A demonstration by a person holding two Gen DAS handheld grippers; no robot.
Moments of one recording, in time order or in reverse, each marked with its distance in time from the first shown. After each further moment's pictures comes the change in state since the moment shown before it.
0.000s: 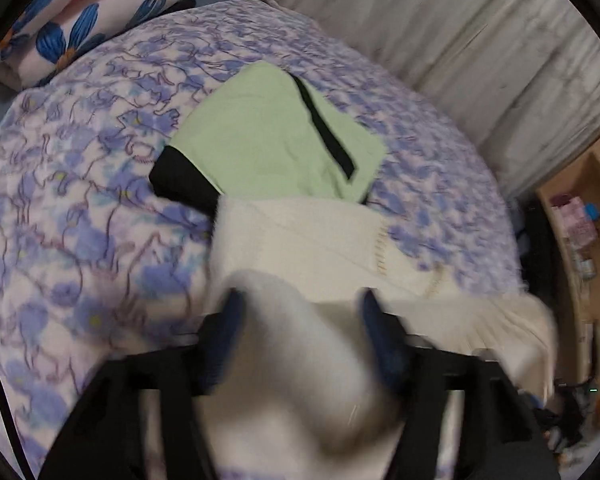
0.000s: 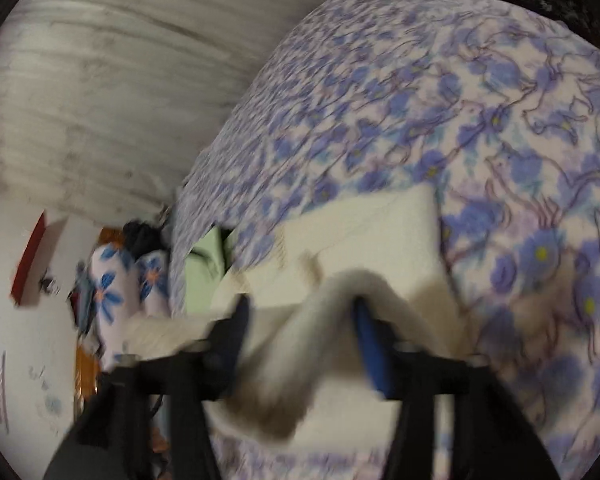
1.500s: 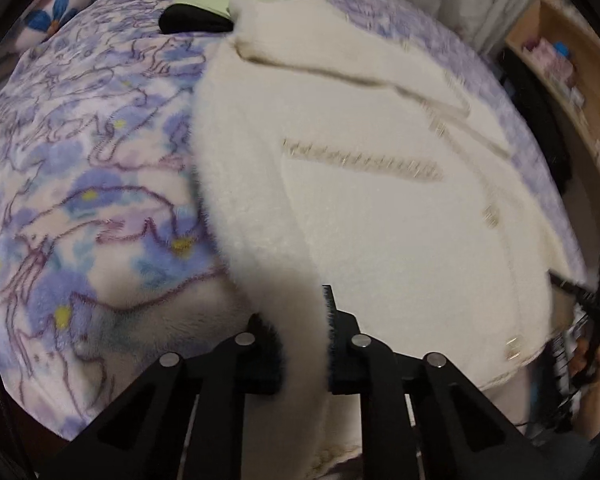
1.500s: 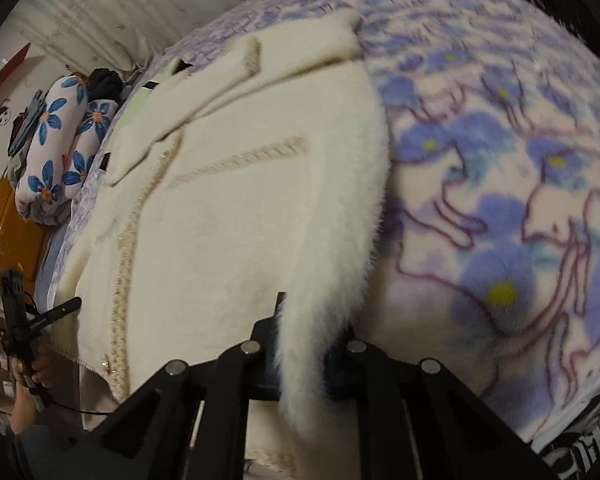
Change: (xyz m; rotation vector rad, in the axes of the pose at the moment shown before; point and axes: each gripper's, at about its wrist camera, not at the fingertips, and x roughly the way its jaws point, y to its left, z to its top) left arm -0.073 0.042 -0.256 0.279 0.218 -0.004; right arm -0.058 -0.069 -0.213 -0.426 0.216 -0.220
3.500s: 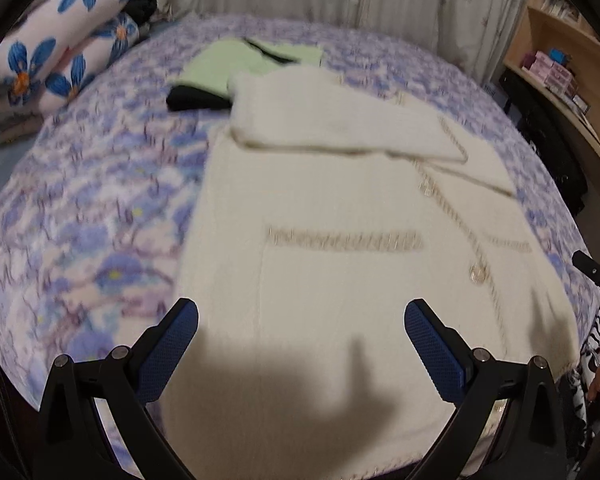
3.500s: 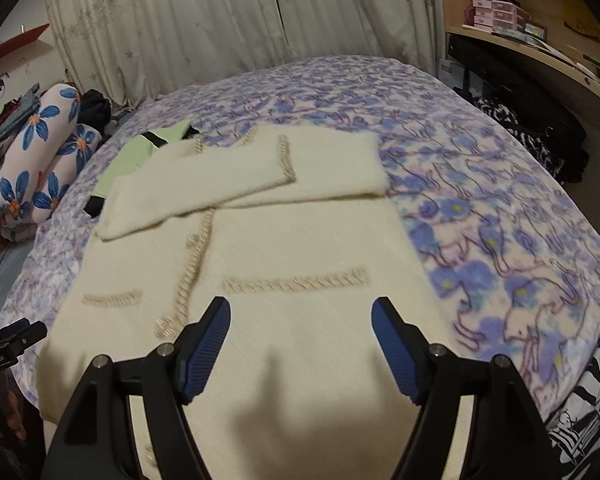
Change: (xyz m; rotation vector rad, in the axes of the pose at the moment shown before) left arm -0.026 -0.039 0.016 0.078 -0.153 0.140; right arm -0.020 0.106 0.027 -0.109 -0.262 -0.286
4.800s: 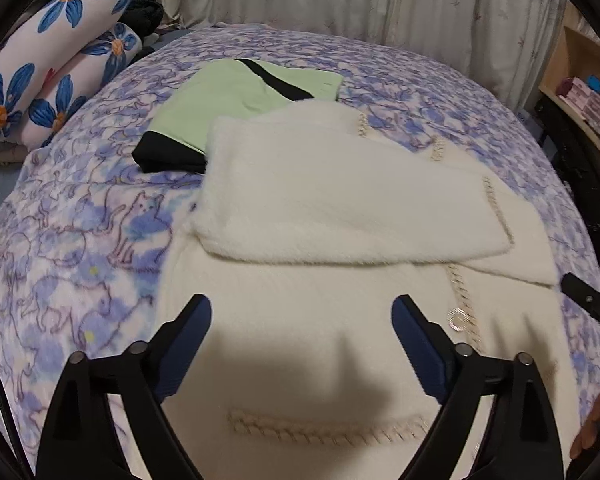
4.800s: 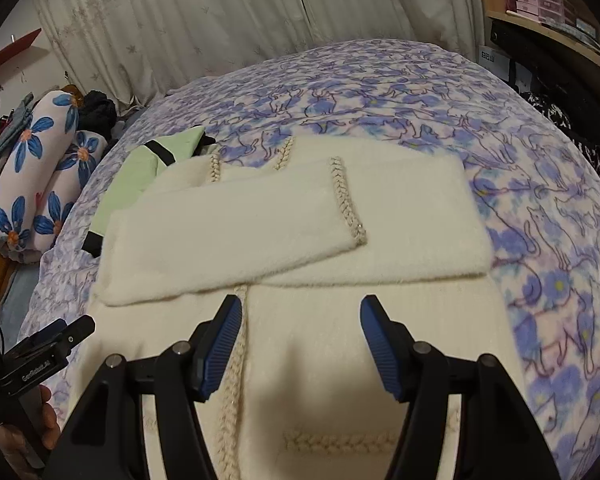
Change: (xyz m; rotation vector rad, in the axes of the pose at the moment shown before) left arm 0.084 -0.031 0.131 -0.056 -0.072 0.075; right arm 0.107 0.060 0.108 0.026 0.053 0.112
